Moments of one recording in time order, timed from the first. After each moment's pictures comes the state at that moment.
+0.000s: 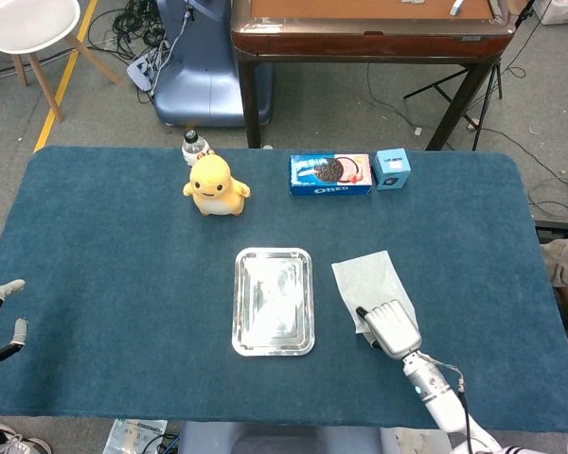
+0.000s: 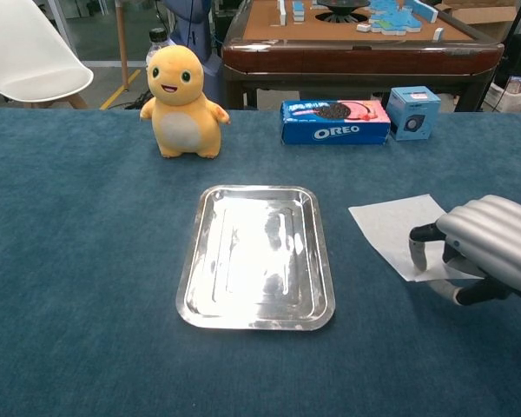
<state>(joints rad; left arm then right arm) -0.08 -1.07 -0.10 -1.61 1.43 1.51 -0.11 0.37 -1.64 -0.01 -1.30 -1.56 1.22 -0.41</state>
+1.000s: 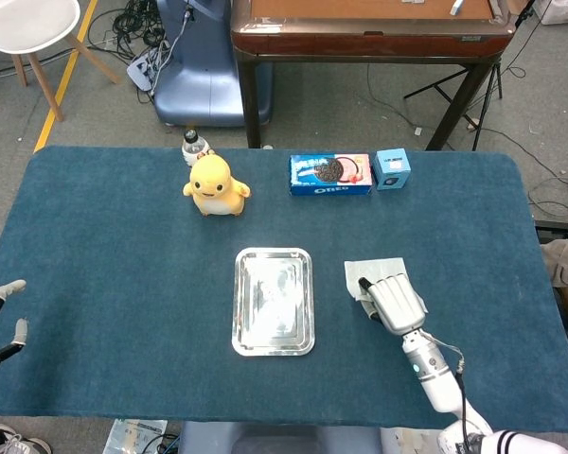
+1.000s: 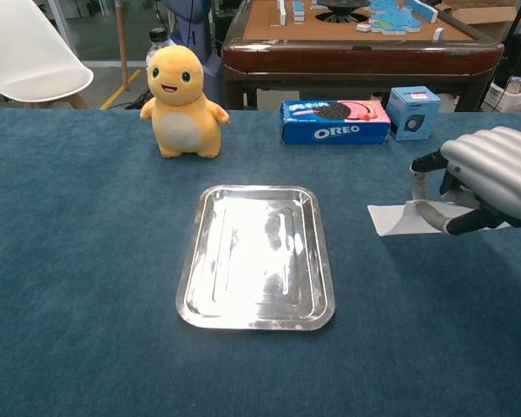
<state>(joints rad) -0.08 -1.07 -0.10 -1.62 1.43 1.50 -0.12 0.42 -1.63 0.11 -1.36 -1.52 1.27 -0.44</state>
